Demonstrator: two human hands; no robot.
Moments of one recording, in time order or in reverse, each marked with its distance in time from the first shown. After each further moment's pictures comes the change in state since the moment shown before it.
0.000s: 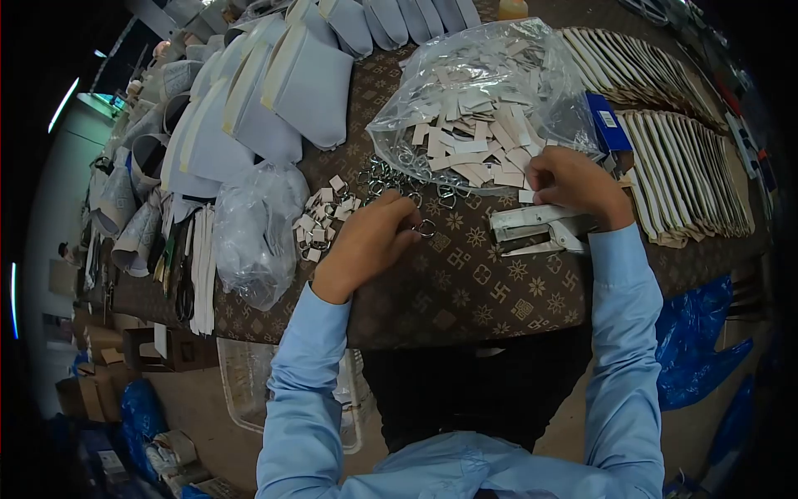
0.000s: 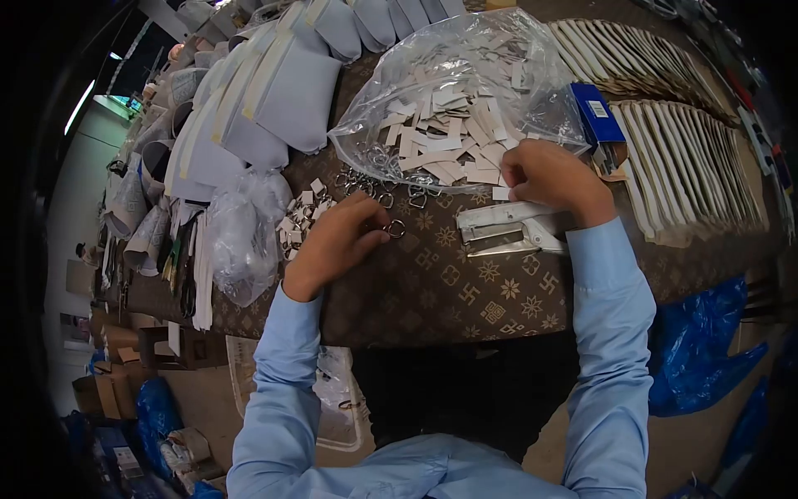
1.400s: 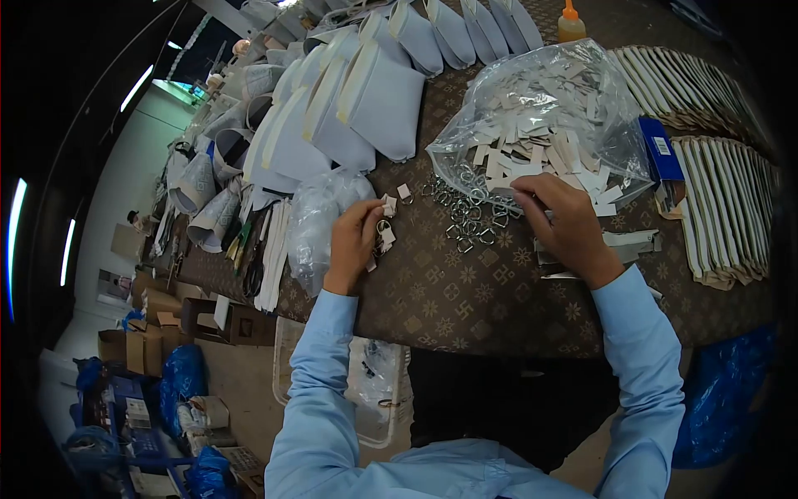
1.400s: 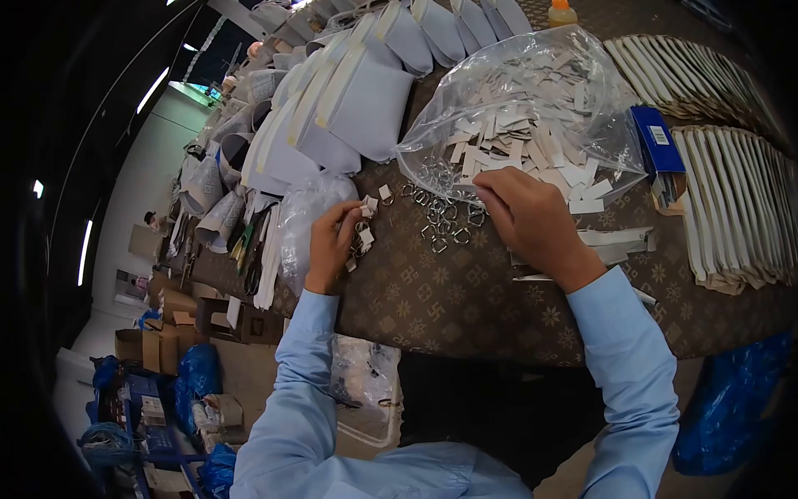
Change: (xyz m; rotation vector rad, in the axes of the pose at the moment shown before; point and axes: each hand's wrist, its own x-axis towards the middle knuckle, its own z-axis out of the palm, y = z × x) left_hand -0.053 -0.065 -0.026 -0.015 0.552 -0.290; right_hand 0.017 -0.062 0.052 0.331 0.690 -0.460
